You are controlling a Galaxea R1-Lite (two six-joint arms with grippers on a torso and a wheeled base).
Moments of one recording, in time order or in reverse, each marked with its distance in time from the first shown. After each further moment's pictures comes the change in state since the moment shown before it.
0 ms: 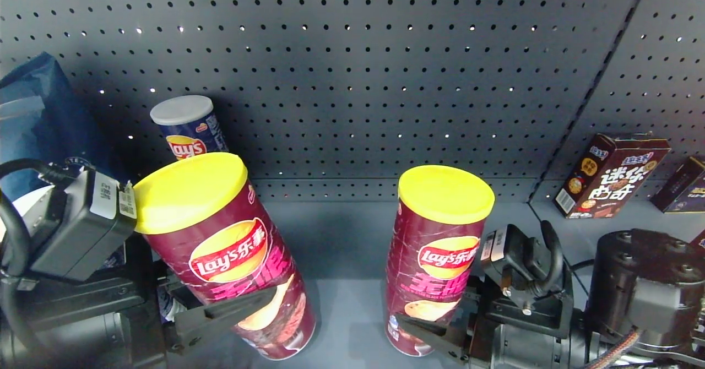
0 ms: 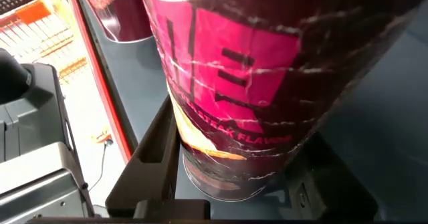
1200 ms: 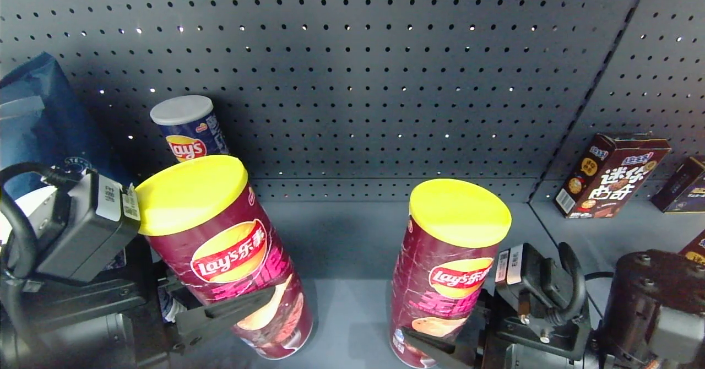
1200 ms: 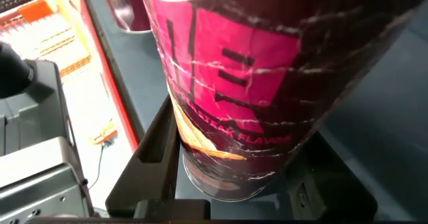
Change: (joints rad) left arm -0.002 0.000 0.006 0.001 0.023 0.000; right arm 0.017 -0.008 0.090 -0.105 -0.012 -0.011
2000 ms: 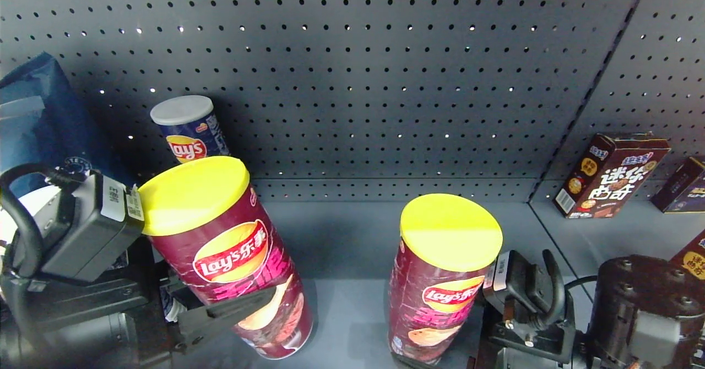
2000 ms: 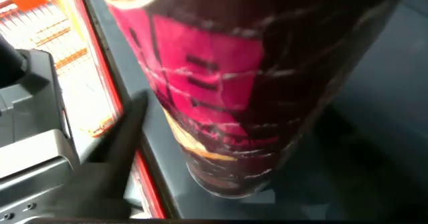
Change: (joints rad) left arm 0.000 0.004 0.002 -0.001 0.004 0.000; right arm -0.002 0.032 0.005 -0.003 -0.010 -0.005
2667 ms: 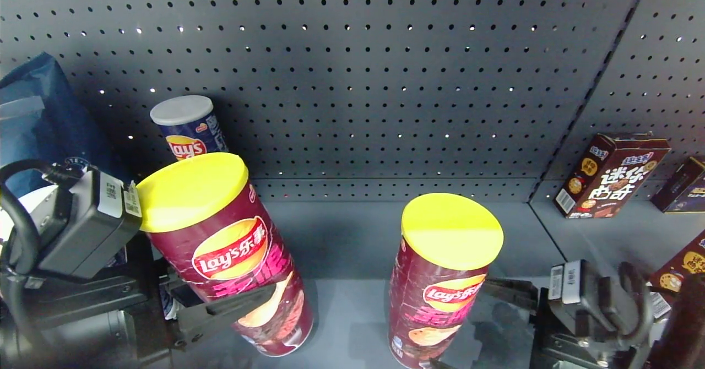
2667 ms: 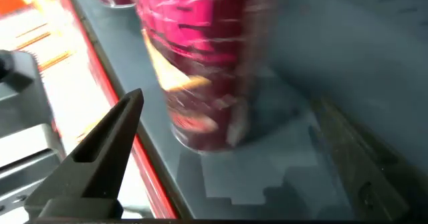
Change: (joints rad) left arm 0.000 0.000 -0.007 -0.001 0.001 0.000; right arm -0.026 -0.160 0.121 -0.007 -0.053 -0.020
